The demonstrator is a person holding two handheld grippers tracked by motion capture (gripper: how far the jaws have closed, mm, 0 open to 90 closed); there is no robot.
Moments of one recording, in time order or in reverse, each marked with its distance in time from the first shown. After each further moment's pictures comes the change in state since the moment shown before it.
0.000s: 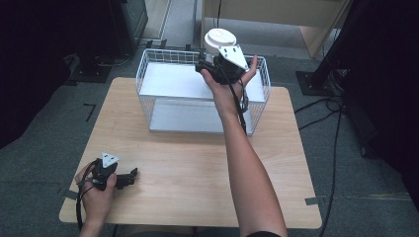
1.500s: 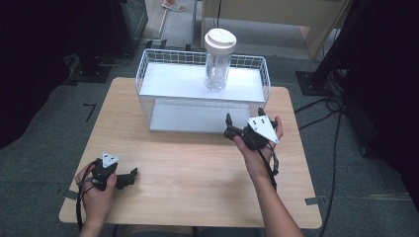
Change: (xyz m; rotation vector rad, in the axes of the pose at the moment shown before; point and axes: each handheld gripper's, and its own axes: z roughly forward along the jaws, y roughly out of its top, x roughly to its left) left arm 0.000 0.000 0.000 0.000 0.001 0.003; right arm -0.063 -0.114 -0.135 0.077 0.007 -0.067
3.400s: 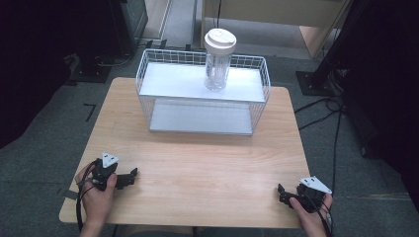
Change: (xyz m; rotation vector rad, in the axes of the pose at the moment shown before) left arm 0.000 0.000 0.000 0.000 -0.001 -0.002; right arm -0.141 -0.151 -0.127 0.626 -0.072 0.064
